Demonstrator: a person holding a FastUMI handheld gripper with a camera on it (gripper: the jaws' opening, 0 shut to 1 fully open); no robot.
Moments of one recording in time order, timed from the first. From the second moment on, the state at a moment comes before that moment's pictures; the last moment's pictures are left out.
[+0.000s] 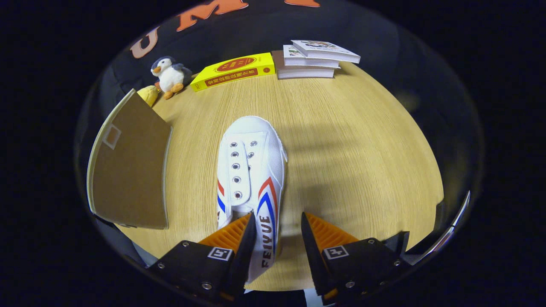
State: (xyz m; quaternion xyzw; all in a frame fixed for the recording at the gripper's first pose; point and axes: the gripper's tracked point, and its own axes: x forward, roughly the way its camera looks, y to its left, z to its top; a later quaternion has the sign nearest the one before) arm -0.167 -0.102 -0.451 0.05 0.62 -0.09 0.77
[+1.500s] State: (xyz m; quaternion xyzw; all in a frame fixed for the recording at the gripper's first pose) arm -0.067 0.009 -0.317 0.15 0.53 0.01 0.84
